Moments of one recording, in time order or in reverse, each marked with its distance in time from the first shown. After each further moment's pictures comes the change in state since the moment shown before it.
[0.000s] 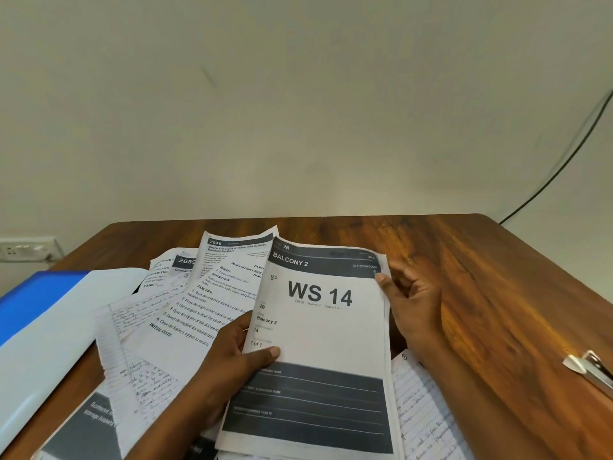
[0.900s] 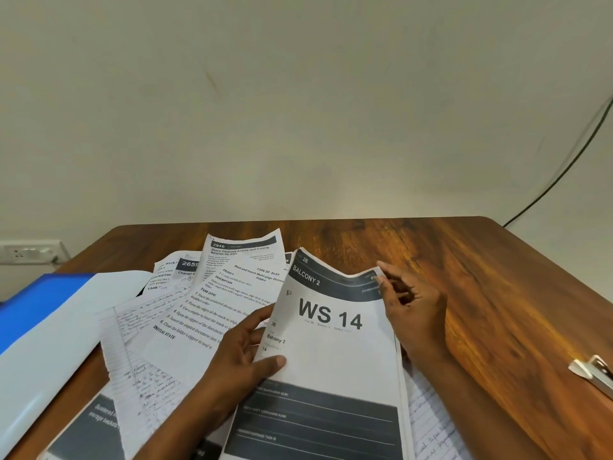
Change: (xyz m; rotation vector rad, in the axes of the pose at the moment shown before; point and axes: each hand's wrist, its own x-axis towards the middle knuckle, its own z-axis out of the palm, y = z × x) left_hand -0.002 -0.001 0.006 -0.041 -0.040 0.085; right_hand 0.000 0.007 -0.003 -0.348 0.082 -0.379
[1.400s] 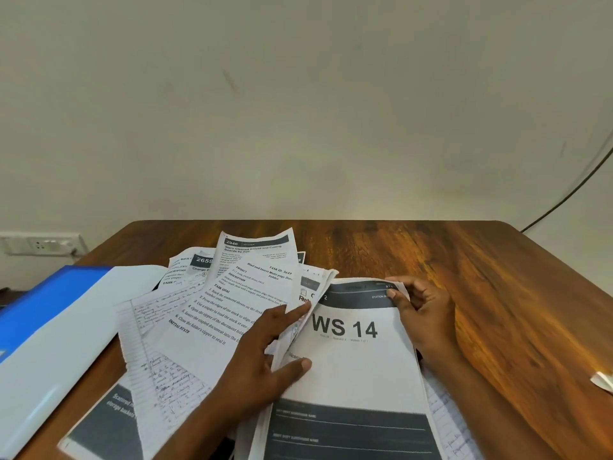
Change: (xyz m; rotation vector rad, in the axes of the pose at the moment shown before) left_hand -0.011 0.002 -0.002 0.462 -0.037 0.335; right_hand -0.001 0.009 0.006 0.168 -0.137 0.308
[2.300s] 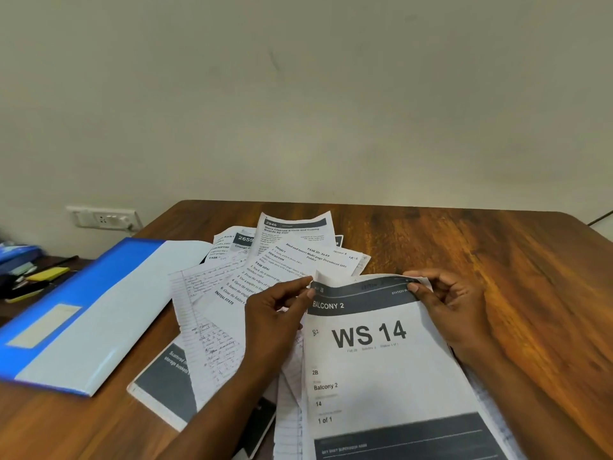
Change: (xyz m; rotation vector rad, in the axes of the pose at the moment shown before) left_hand 0.014 -0.007 -0.001 -0.428 0.579 -0.111; right_hand -0.010 -0.007 0.018 0.189 -0.198 -0.091
